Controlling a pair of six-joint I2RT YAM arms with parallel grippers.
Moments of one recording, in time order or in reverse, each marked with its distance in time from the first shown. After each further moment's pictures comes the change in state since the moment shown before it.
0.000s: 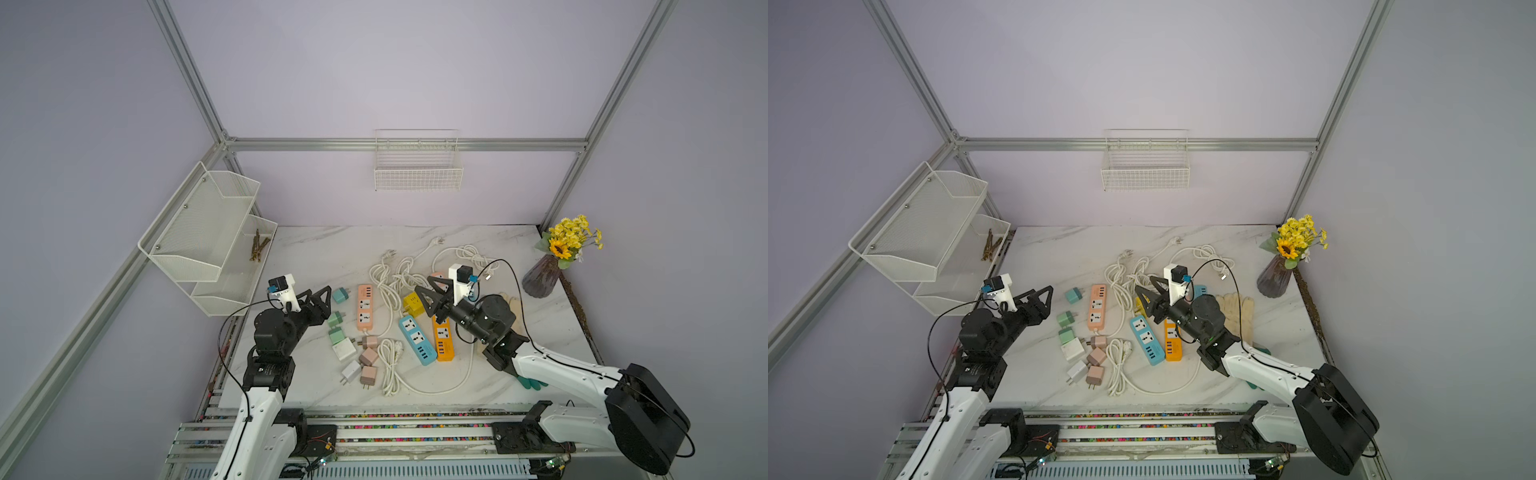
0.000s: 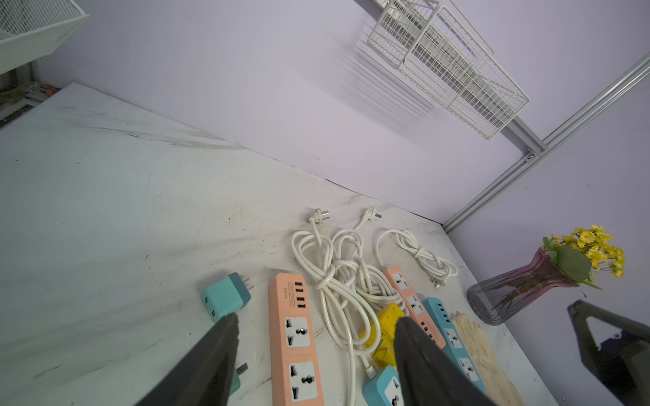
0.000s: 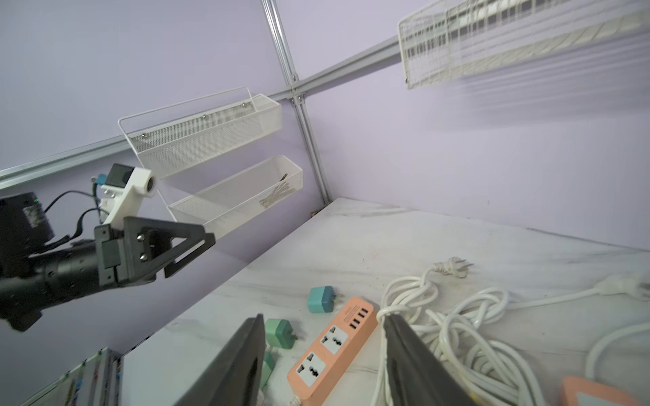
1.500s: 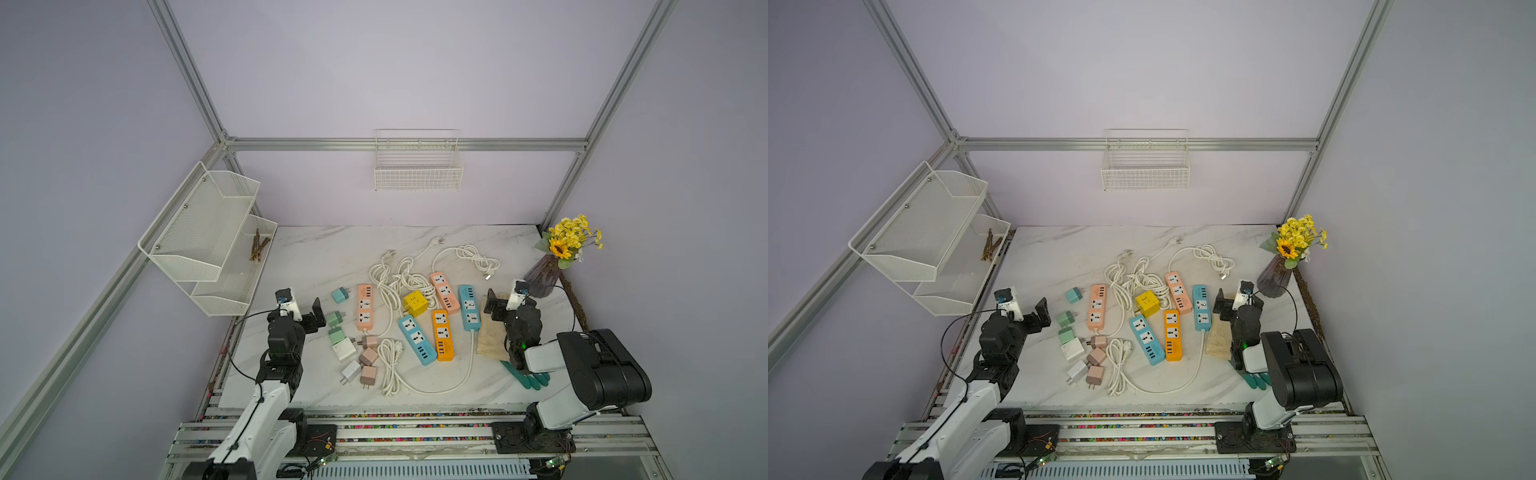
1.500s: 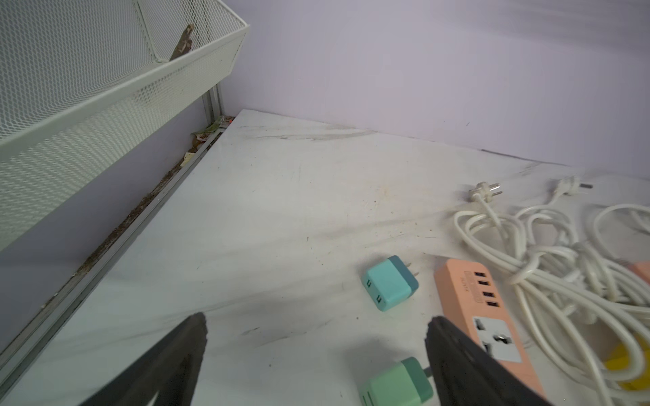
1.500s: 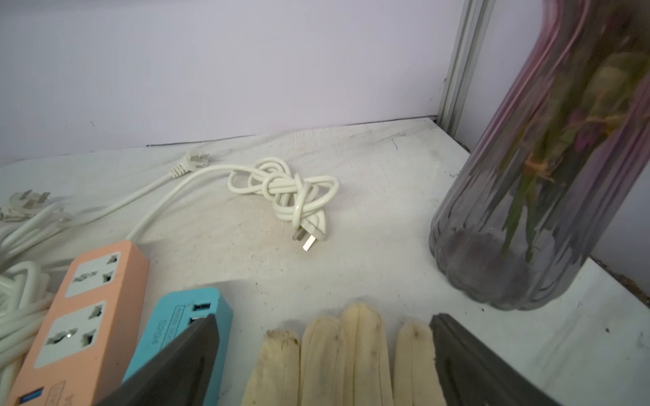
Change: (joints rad) left arm 0.002 0.436 -0.084 0.301 -0.422 0.367; right arm -0.590 0.389 -0.274 0.361 0.267 -0.194
